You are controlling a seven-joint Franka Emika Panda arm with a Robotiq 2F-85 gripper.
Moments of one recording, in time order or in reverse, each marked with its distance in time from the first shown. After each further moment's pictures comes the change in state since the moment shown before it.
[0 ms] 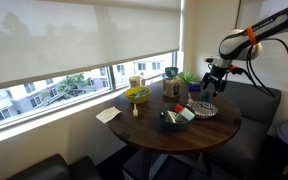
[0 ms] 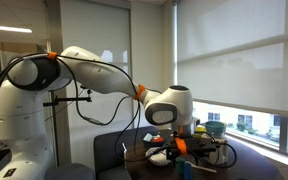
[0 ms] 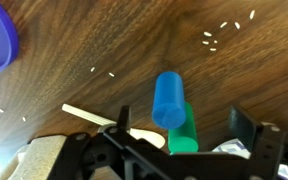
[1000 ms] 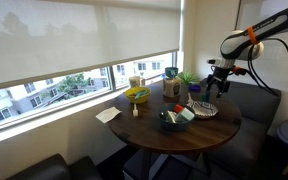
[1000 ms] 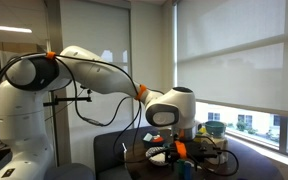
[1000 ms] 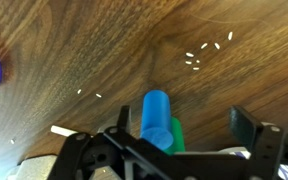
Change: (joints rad) arm -0.035 0.004 0.001 0.003 0.003 -0.059 0.000
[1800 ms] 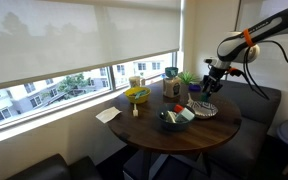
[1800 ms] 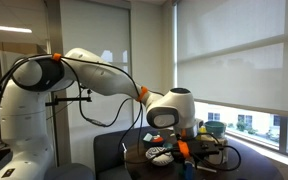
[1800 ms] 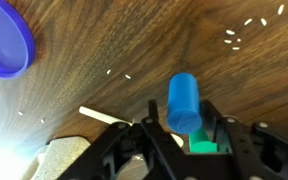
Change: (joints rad) arm 0.000 0.028 0.028 0.003 0.041 0.133 -0.003
